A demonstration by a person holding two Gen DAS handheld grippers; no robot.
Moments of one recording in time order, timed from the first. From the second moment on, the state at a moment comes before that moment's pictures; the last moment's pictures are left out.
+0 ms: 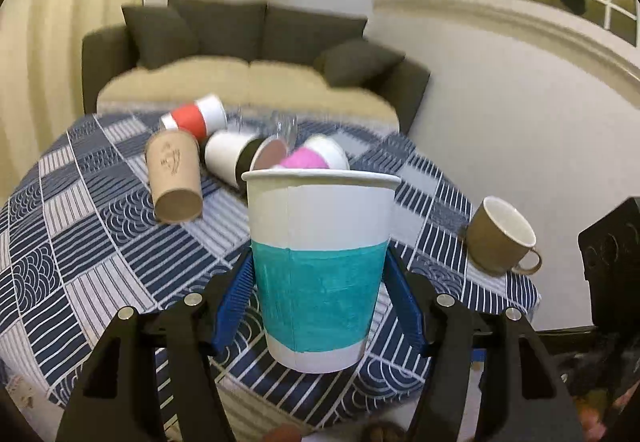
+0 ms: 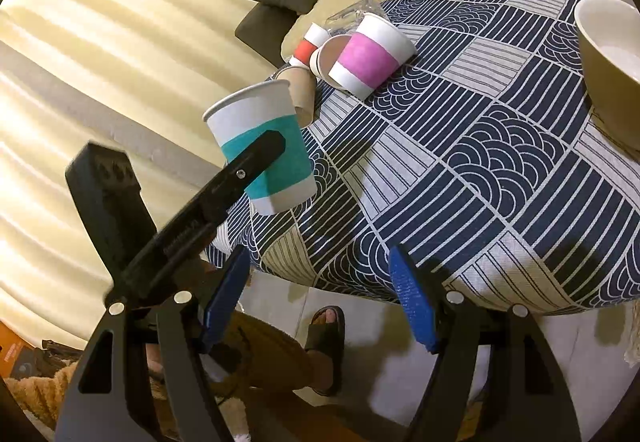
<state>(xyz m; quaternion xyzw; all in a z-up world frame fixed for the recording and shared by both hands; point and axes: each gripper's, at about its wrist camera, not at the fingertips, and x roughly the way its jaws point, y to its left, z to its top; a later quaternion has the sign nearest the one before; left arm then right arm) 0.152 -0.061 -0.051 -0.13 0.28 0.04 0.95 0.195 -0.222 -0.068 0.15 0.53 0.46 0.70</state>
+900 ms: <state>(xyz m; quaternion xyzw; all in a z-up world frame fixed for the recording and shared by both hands) 0.129 -0.089 -0.111 -0.03 0.11 0.18 0.98 0.218 -0.239 -0.077 0.18 0.53 0.44 0.70</state>
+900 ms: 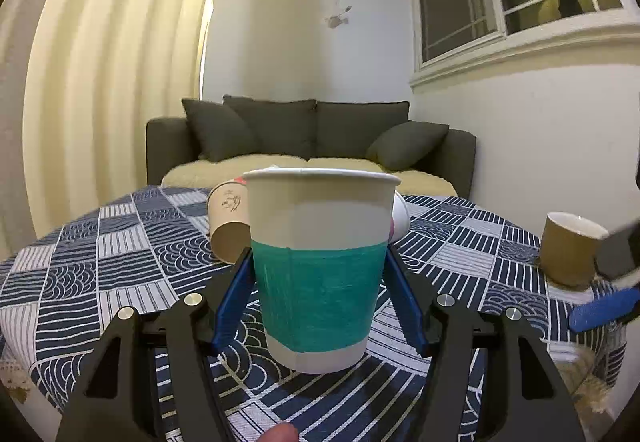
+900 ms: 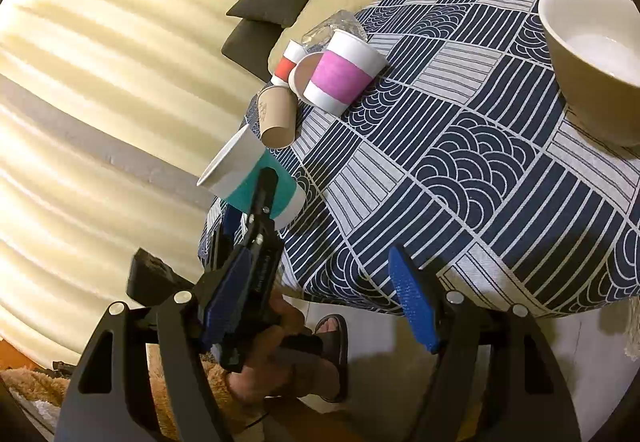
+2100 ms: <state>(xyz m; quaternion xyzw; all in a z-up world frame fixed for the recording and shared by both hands) 0.115 -0.082 -0.128 -0.03 0.15 0.18 0.97 0.222 -0.228 -0.078 0.17 0.53 0.44 0.71</state>
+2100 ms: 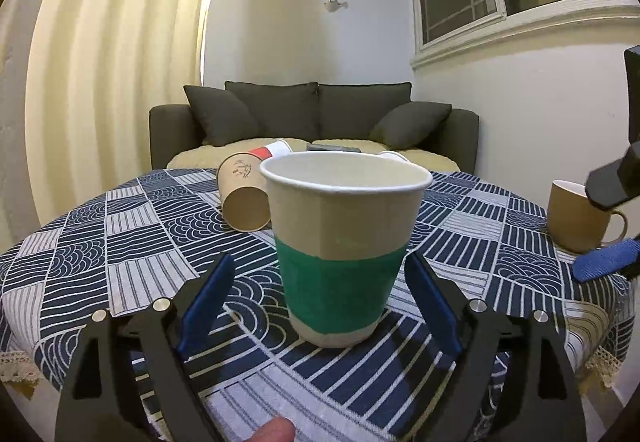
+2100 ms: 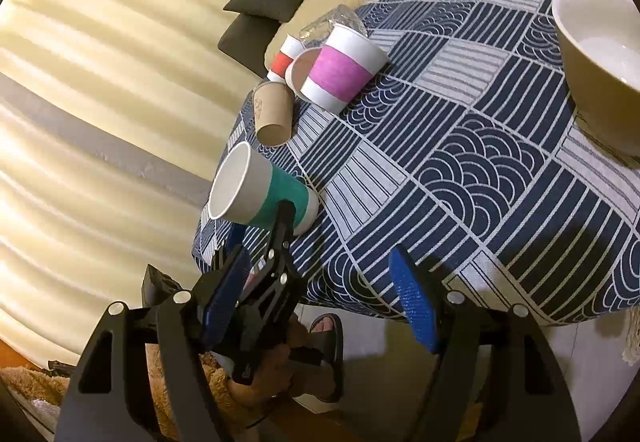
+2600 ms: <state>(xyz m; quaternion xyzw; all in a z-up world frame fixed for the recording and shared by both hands) 0.067 -0.088 -0.075 -0.02 0.16 0.14 0.98 0.202 -0.229 -0.054 0.13 0.48 0.46 0.74</state>
